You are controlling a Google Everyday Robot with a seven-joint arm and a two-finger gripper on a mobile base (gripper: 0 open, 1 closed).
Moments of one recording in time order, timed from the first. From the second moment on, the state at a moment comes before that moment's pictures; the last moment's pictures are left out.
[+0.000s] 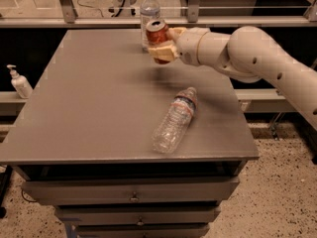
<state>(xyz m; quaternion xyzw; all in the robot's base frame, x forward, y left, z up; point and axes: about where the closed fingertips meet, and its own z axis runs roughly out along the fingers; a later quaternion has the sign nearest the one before) 0.710 -0.013 0.925 -0.41 0.64 0.18 0.62</state>
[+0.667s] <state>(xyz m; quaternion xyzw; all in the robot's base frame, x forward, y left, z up) 0.769 -0.065 0.923 -0.37 0.66 0.18 0.63</state>
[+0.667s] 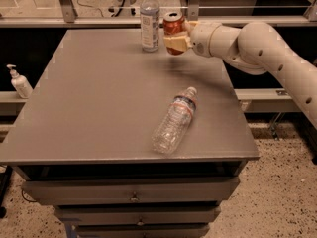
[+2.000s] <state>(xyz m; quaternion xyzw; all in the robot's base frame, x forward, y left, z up) 0.821 -0.065 0.882 -0.30 0.67 0.30 0.61</state>
